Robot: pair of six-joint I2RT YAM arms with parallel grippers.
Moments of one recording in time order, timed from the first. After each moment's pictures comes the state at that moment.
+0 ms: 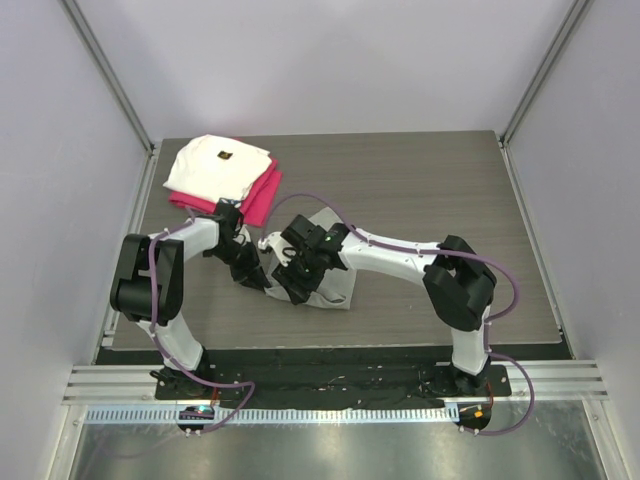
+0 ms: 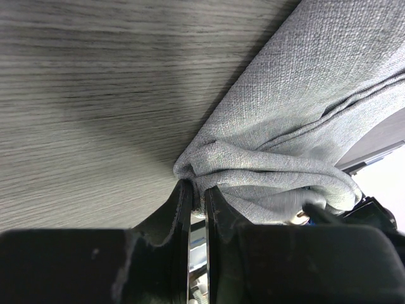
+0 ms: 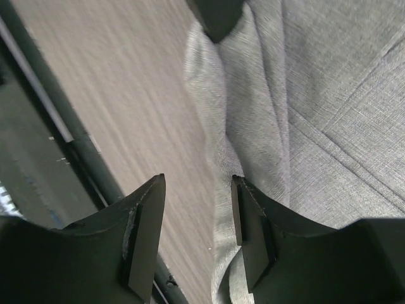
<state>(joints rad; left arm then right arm) -0.17 1.74 0.97 -0.72 0.50 -0.52 0.98 1.89 1.43 -0.59 -0.29 -0.03</state>
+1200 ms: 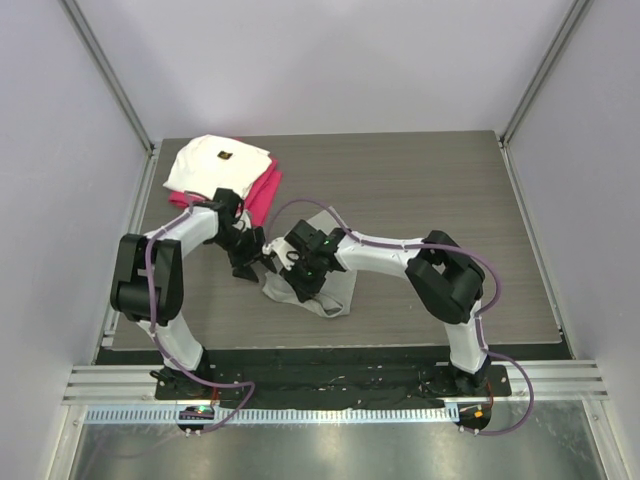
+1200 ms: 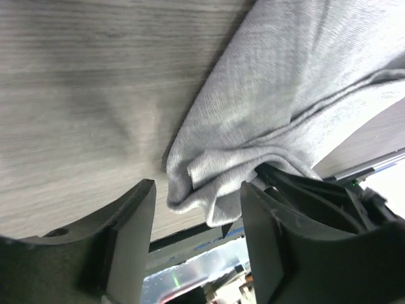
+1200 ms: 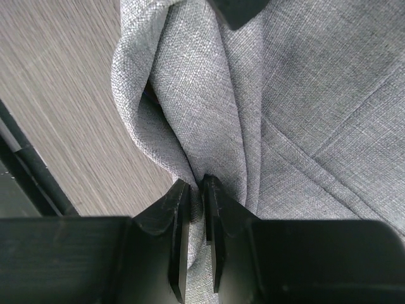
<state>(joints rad) -0.17 1.75 1.09 -0.79 0.46 -0.47 0.95 1.99 1.37 -0.50 -0.28 -0.08</state>
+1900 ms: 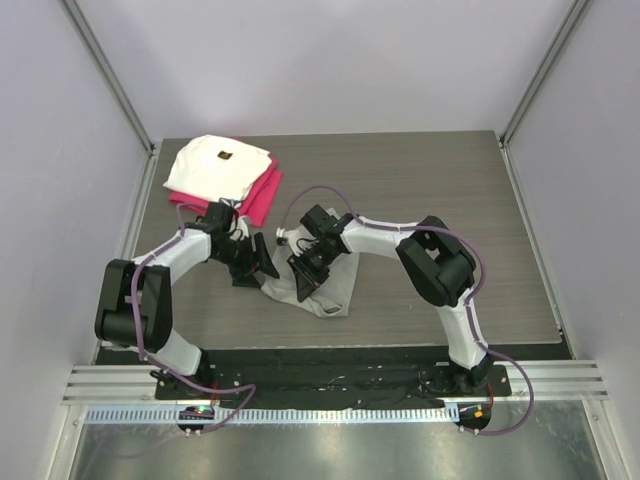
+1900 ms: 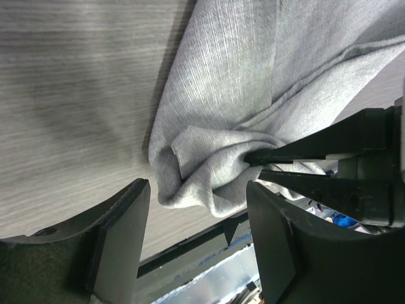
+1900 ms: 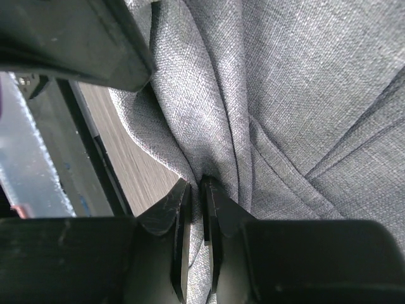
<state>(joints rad) -0.17 1.55 0.88 -0.59 0.51 -0.48 0.80 2.11 1.42 -0.52 -0.69 -0.05</state>
